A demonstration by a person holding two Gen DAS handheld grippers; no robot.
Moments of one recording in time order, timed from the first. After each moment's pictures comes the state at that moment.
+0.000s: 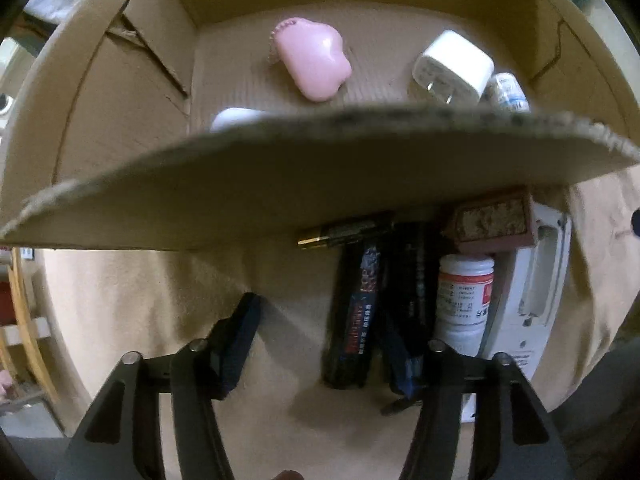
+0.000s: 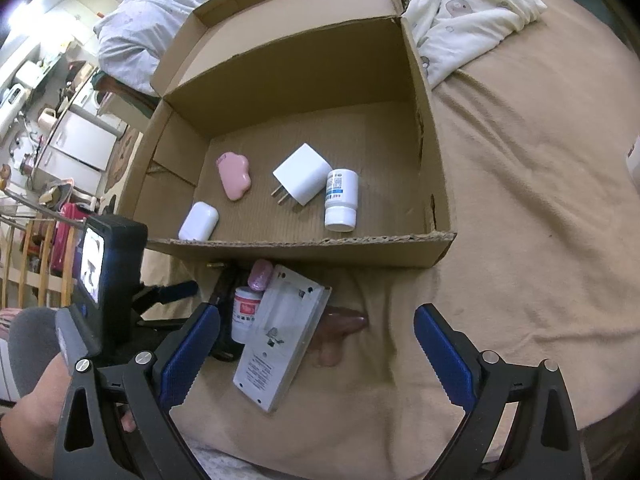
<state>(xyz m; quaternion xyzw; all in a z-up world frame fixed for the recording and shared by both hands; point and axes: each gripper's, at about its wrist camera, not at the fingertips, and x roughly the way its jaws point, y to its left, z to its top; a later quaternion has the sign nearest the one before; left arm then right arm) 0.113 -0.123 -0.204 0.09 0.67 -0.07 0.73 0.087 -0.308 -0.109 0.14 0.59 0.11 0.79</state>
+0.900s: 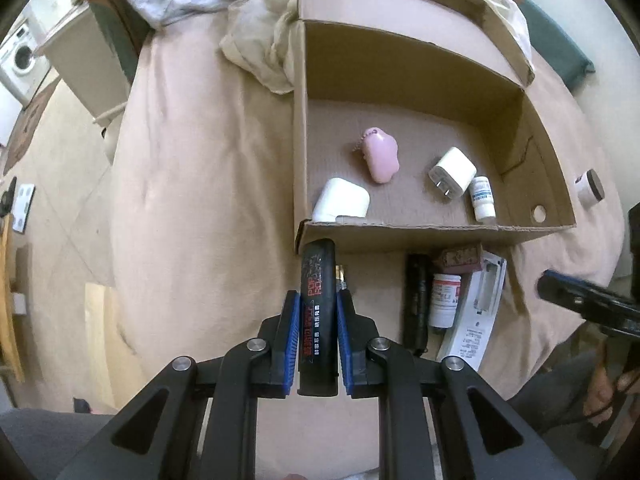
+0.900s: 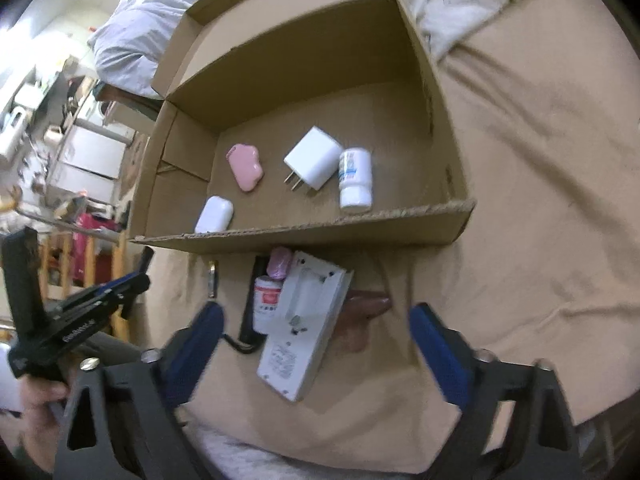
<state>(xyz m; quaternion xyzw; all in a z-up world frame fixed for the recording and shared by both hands) 0.082 -0.033 -0.082 0.00 0.62 -0.07 0.78 0.086 -0.311 -0.116 0.20 0.61 0.13 0.75</state>
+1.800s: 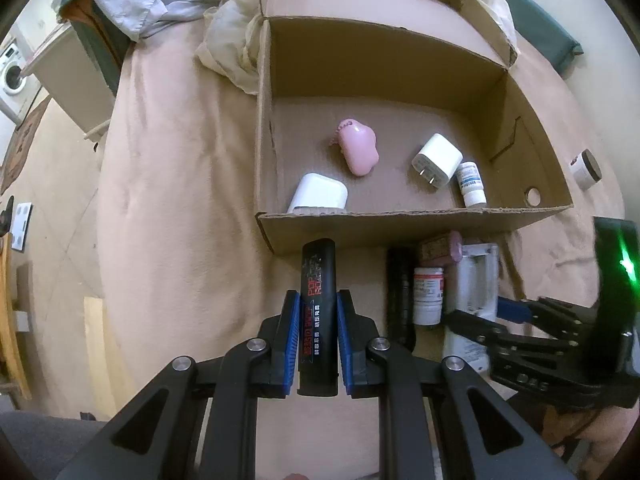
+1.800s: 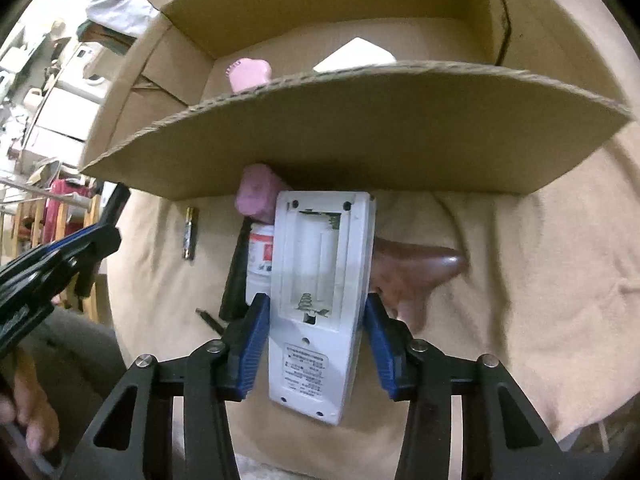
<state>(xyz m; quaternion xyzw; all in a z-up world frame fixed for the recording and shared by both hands) 0.081 -0.054 -0.095 0.03 0.61 -0.09 0.79 0.064 -0.228 -0.159 0.13 0.64 0.11 0.75</state>
